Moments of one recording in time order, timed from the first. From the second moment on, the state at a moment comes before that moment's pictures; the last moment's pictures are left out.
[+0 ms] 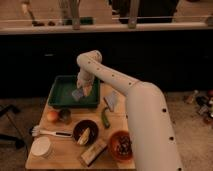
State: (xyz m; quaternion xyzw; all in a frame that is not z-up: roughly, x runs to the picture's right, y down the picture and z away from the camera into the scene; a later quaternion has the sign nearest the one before) arm -0.138 0.005 0.901 -0.24 -0.24 -0.31 0.89
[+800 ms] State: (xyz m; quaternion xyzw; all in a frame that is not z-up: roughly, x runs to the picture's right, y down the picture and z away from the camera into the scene) arm -0.134 -0.003 0.941 -0.23 -0.24 -0.30 0.89
